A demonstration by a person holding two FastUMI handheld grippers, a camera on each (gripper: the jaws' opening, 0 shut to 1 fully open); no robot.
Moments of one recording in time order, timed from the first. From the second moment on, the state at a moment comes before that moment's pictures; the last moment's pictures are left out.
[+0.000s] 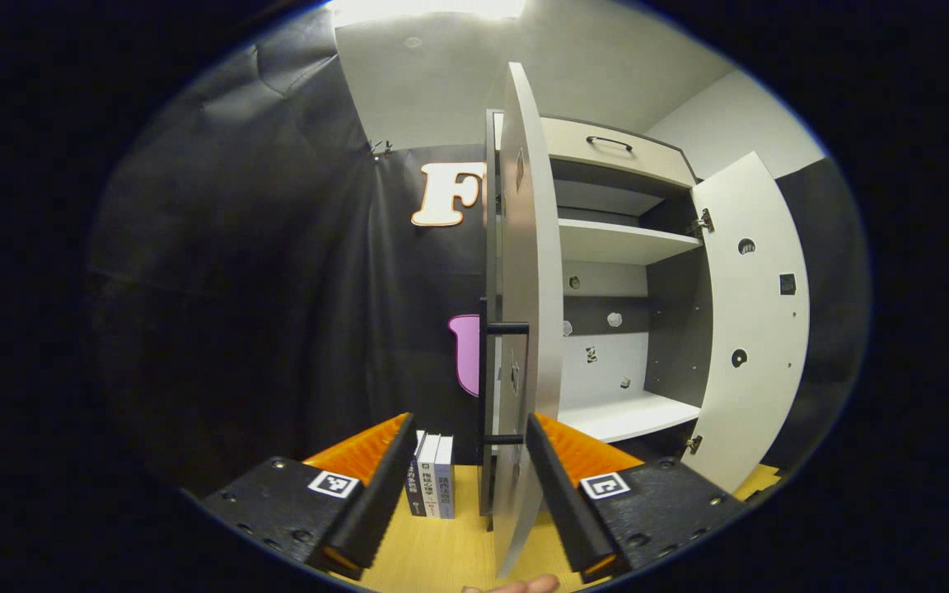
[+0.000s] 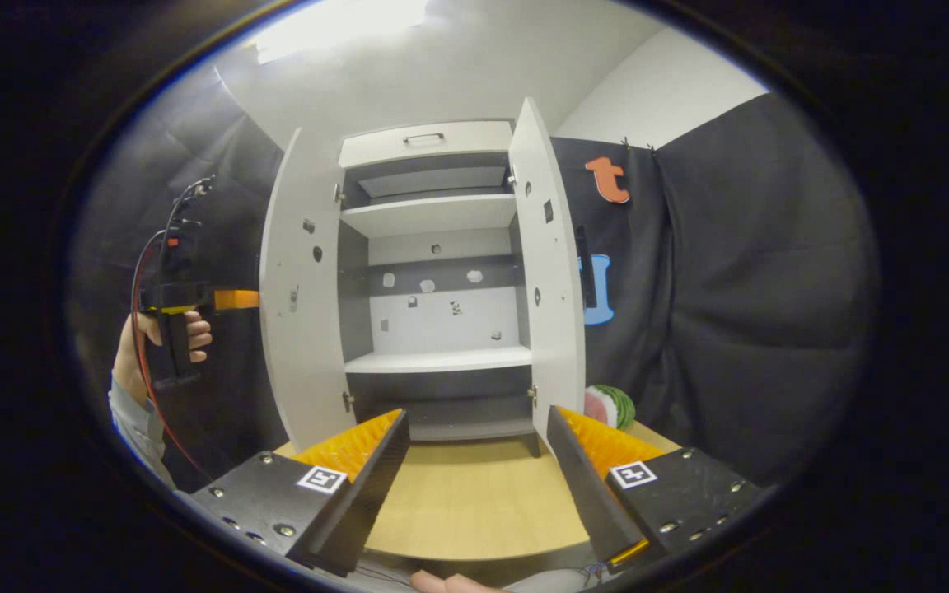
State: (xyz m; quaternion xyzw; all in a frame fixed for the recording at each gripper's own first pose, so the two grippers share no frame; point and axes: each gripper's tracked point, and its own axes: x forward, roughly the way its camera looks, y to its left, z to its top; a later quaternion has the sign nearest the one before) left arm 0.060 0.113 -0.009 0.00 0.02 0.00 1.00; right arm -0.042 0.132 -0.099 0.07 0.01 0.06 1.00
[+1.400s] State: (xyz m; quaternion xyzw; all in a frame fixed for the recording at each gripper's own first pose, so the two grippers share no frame) left arm -0.107 0.064 -0.057 -0.02 0.01 0.03 1.00; right arm -0.073 0.097 -0.060 0.04 -0.05 0.03 1.00
